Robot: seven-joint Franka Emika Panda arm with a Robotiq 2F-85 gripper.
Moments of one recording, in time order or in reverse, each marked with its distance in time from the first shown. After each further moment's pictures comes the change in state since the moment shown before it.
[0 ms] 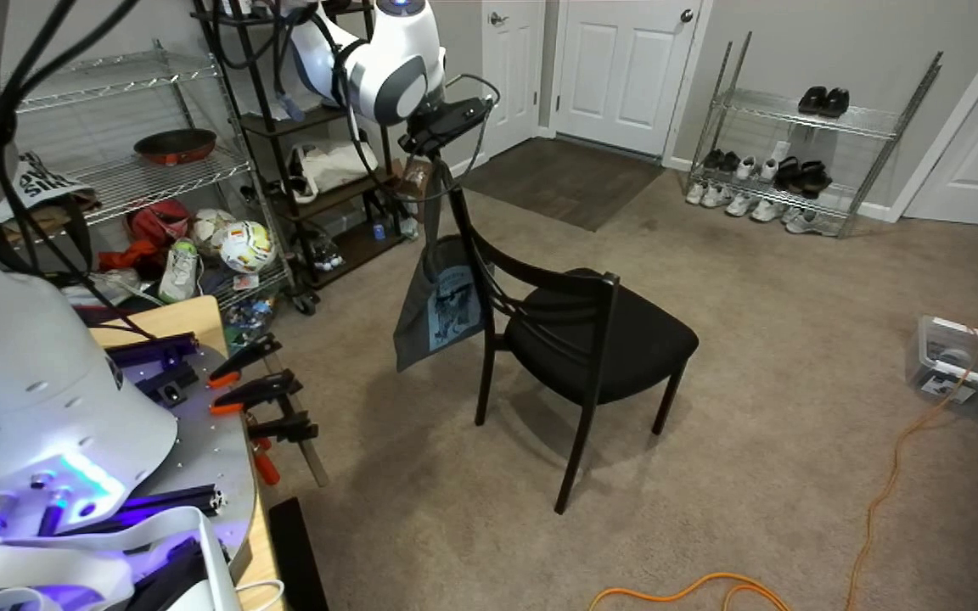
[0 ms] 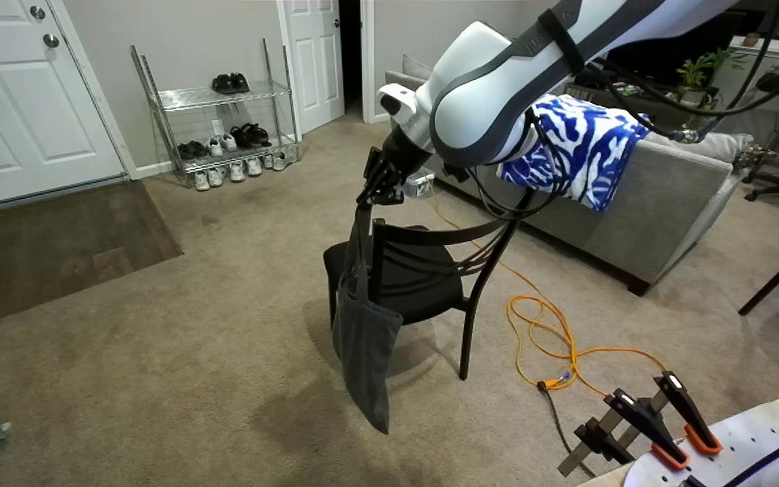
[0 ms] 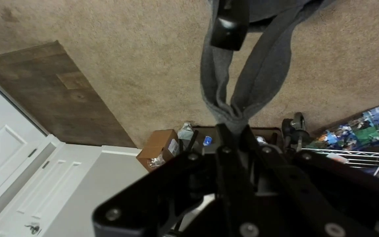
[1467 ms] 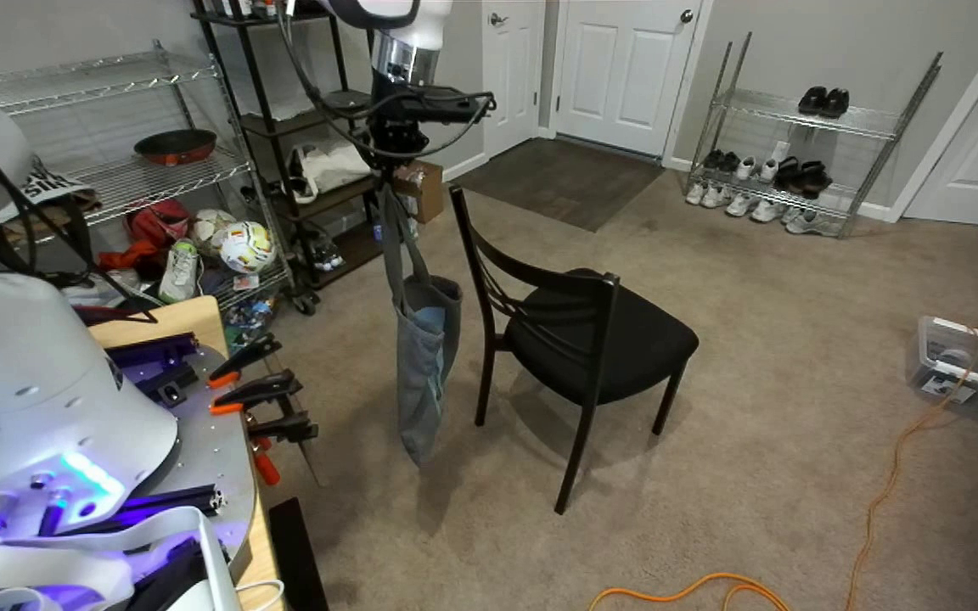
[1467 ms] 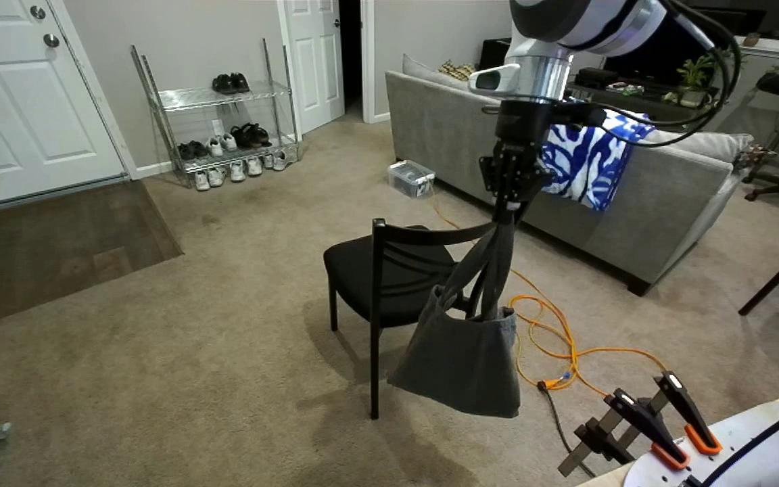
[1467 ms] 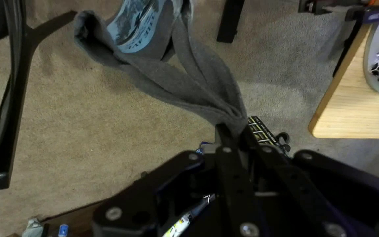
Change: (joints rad) arm -0.121 -0.549 -0.091 -0.204 0.434 -0.927 -0.397
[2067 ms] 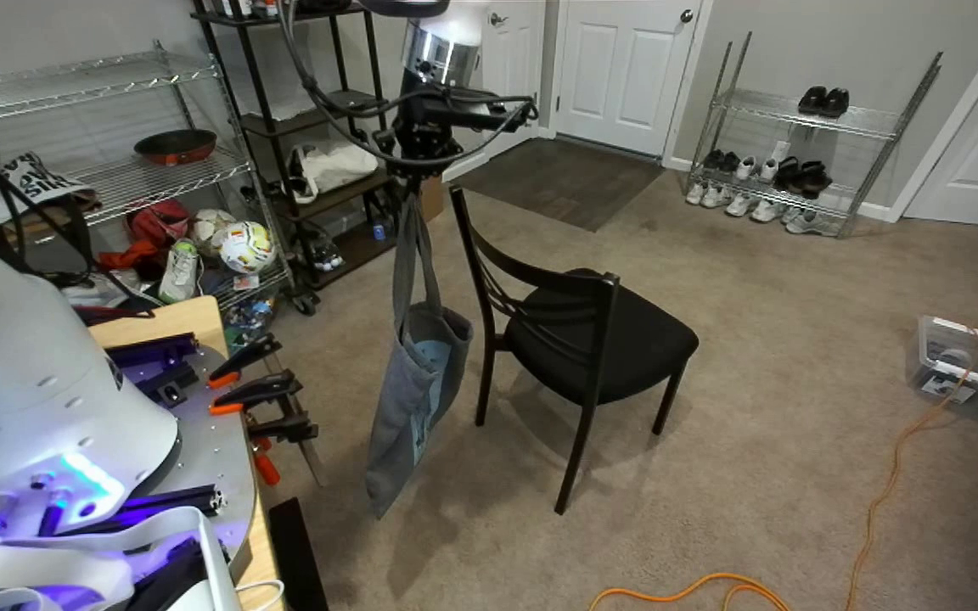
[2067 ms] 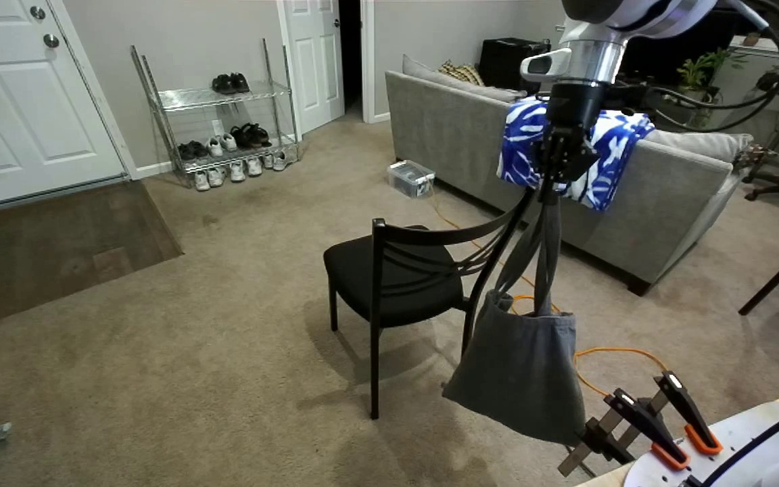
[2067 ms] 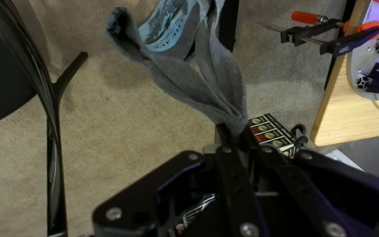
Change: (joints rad) arm 0.273 -0.059 -0.463 -0.012 -0.002 -0.069 0.000
